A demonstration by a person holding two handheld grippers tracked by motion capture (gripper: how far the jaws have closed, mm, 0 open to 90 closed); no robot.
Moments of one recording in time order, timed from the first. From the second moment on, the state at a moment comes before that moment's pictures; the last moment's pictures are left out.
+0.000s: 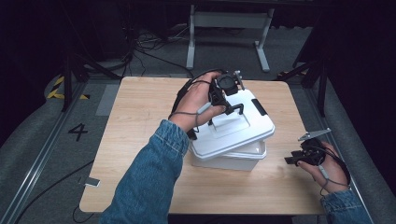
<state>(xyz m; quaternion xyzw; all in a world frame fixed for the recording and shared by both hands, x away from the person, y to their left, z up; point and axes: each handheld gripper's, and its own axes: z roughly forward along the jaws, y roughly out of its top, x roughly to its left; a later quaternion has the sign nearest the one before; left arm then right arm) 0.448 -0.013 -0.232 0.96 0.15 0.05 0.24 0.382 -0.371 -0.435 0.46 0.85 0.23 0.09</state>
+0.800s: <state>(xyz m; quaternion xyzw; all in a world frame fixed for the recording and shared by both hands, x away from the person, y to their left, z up) 0.442 0.084 -0.202 0.93 0.27 0.08 0.25 0.390 -0.365 -0.439 0.45 0.86 0.23 0.08</state>
